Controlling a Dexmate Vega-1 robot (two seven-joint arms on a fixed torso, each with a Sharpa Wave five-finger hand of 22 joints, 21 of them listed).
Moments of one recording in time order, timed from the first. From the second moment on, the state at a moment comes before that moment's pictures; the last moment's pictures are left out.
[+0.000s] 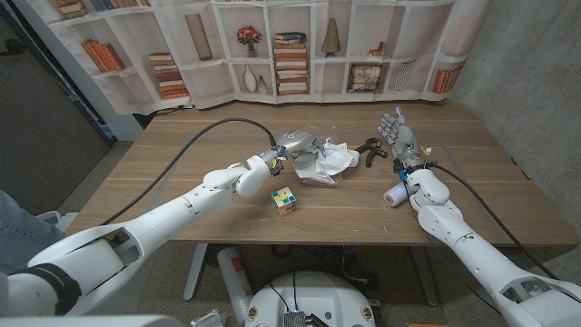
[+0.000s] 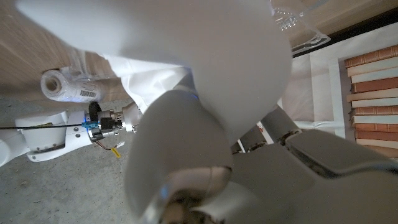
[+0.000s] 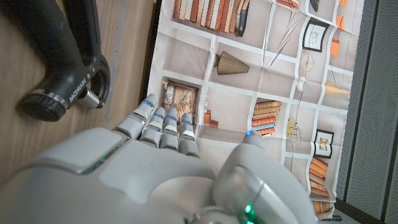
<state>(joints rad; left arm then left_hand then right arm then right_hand) 0.56 0.59 0.88 -1.41 0.73 -0.23 0.30 1.33 0.08 0.33 -0.13 0.17 0.96 -0.08 0.48 0.22 0.92 -0.19 0.23 0.48 0.93 -0.13 0.28 0.55 0.73 -0.08 0.75 0.18 -0.86 -0.44 -0.33 -1.22 0.68 0.42 0.02 0.23 0.05 0.04 -0.04 0.27 0.20 0.09 0.19 0.18 0.18 0.11 0.22 0.19 0.14 0.06 0.19 0.18 0.24 -0.02 0.20 0.18</state>
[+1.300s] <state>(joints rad) 0.53 0.57 0.94 -1.42 0.76 -0.10 0.18 1.24 0.07 0.31 -0.09 0.17 0.92 -0.16 0.48 0.21 0.89 -0.20 0.20 0.44 0.78 -0.09 0.20 0.48 0.45 -0.03 0.66 0.18 -0.86 -0.44 -0.32 -1.18 0.70 0.43 0.05 0.23 0.05 0.04 -0.04 0.27 0.21 0.09 0.20 0.18 0.18 0.11 0.22 0.19 0.14 0.06 0.19 0.18 0.24 -0.03 0.20 0.18</state>
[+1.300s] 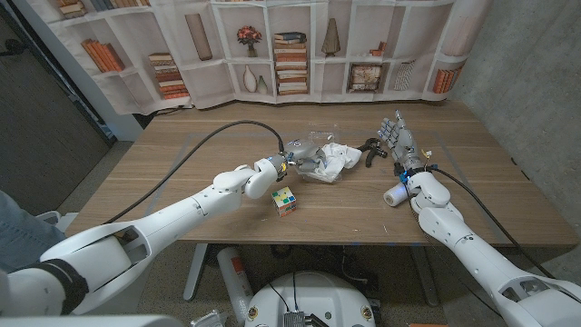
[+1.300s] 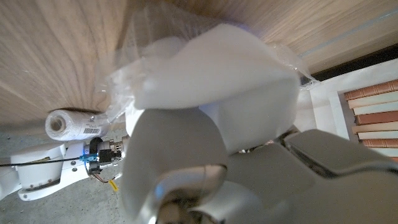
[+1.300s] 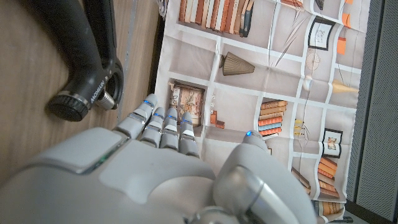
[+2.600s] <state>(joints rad) 0.56 0.60 0.92 -1.52 0.77 -0.03 0.13 1.16 0.05 0.30 -0.06 0.18 0.84 -0.19 0.46 0.20 0.78 -0.21 0.18 0.42 0.68 -0.06 0.19 0.44 0.35 0.01 0.62 0.18 -0.87 -0.45 -0.32 -1.22 0.70 0.42 0.04 0.24 0.06 0.04 -0.04 0.27 0.22 0.09 0.20 0.18 0.18 0.11 0.22 0.19 0.14 0.06 0.19 0.18 0.25 -0.03 0.20 0.18</state>
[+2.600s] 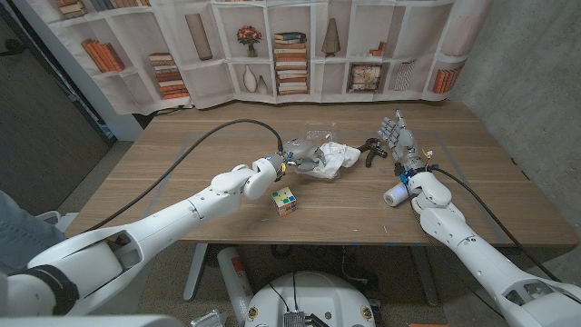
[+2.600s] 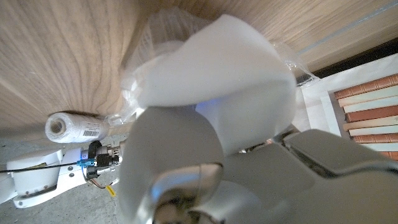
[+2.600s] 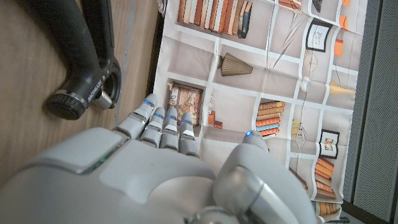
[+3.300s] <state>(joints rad) 0.57 0.62 0.90 -1.56 0.75 -0.03 0.10 1.10 0.02 0.28 -0.04 0.19 0.81 -0.18 0.43 0.19 0.72 -0.20 0.18 0.40 0.63 -0.06 0.19 0.43 0.32 0.03 0.60 0.18 -0.90 -0.46 -0.32 -1.24 0.70 0.42 0.02 0.24 0.06 0.04 -0.04 0.27 0.23 0.09 0.20 0.18 0.19 0.11 0.22 0.19 0.14 0.05 0.19 0.18 0.25 -0.03 0.20 0.18</state>
